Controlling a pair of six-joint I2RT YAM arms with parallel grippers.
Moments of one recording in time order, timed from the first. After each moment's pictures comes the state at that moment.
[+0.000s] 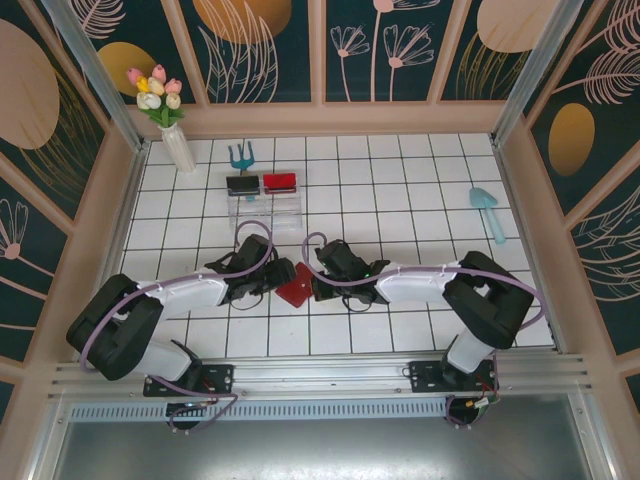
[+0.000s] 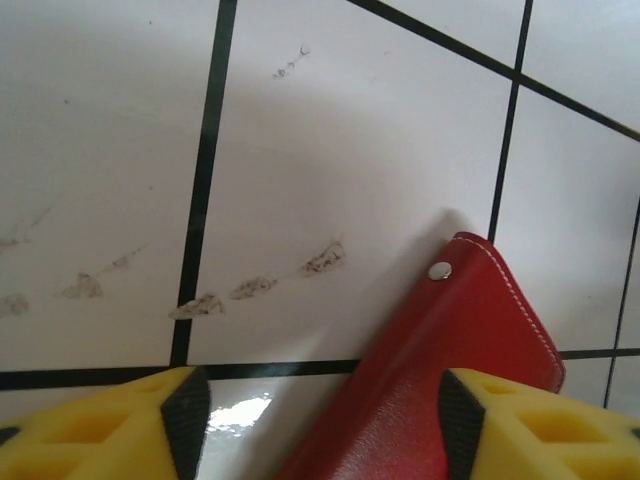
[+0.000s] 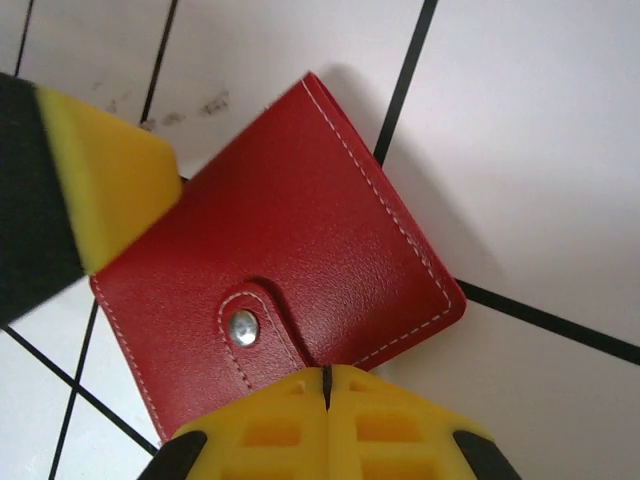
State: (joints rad) left arm -0.64 1.43 0.56 -0.07 0.09 -0.96; right arm 0.96 1.63 0.75 -0.02 -0.09 0.68
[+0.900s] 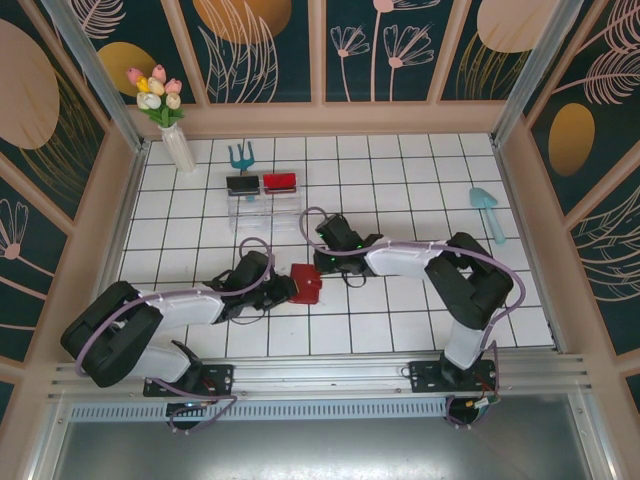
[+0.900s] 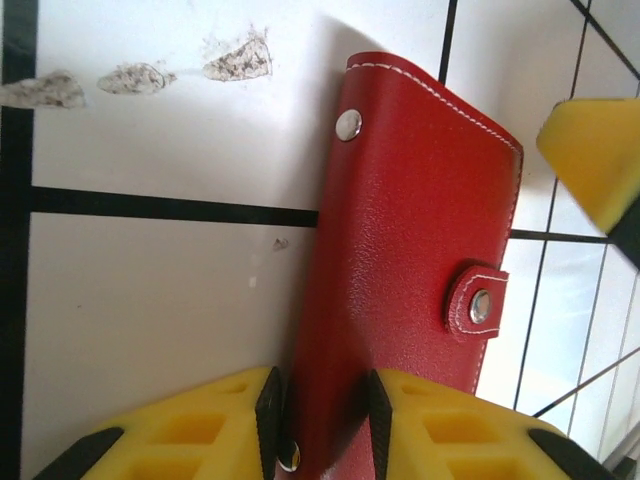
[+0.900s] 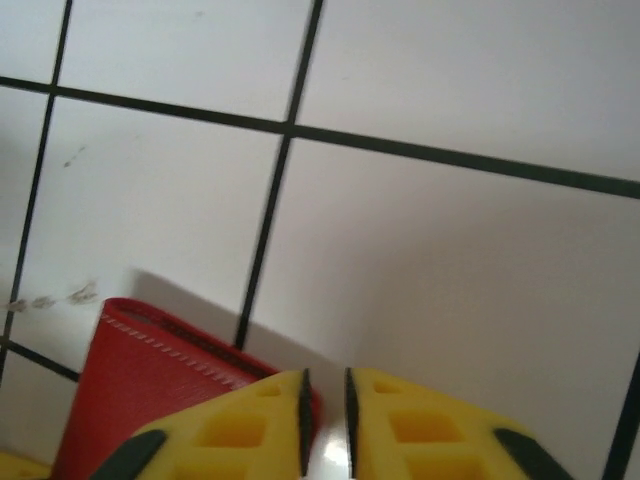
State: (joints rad) left arm -0.70 1.39 0.39 0.15 0.23 -1.07; right arm 0.86 1.77 1.00 -0.22 0.02 0.59
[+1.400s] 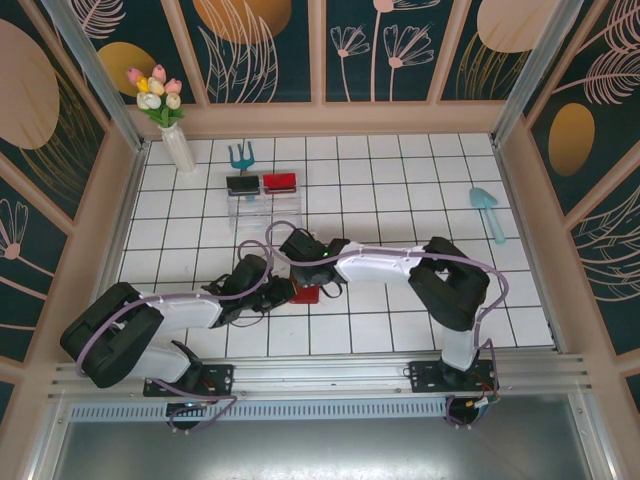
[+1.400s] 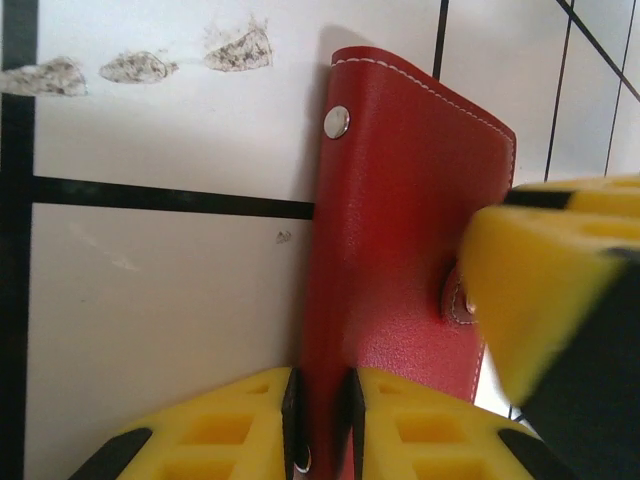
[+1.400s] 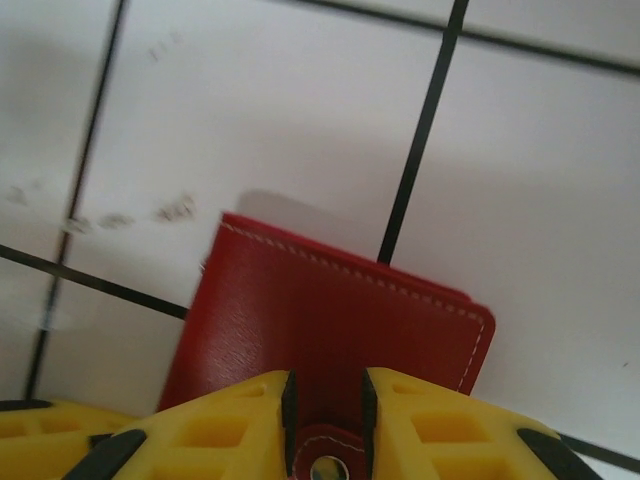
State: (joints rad) left arm -0.70 1.39 0.35 0.24 0.24 -1.07; right arm 1.04 1.88 1.20 -0.47 0.17 0.67
